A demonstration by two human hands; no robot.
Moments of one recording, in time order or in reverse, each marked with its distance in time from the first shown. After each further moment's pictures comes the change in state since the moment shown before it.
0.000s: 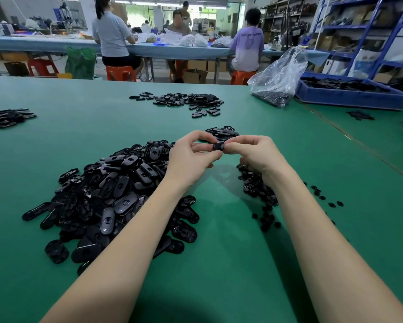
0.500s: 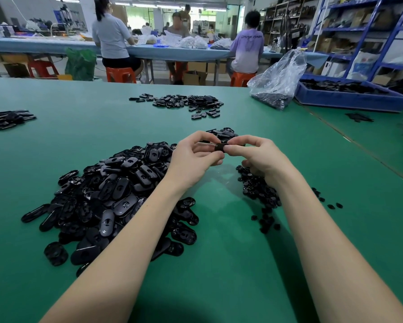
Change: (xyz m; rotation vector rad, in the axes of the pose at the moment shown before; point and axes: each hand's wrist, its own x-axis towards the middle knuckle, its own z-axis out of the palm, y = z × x) left_hand -0.001 0.002 -0.001 -0.093 -0.066 0.024; right_hand 0.003 0.002 -0.008 0.049 -0.041 0.042
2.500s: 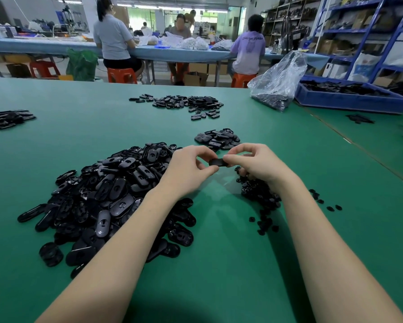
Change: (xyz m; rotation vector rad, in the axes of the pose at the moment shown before) left_hand 0.007 -0.019 -0.011 0.671 -0.077 0.156; right_hand 0.009 0.017 -0.008 -0.176 -0.119 -0.065
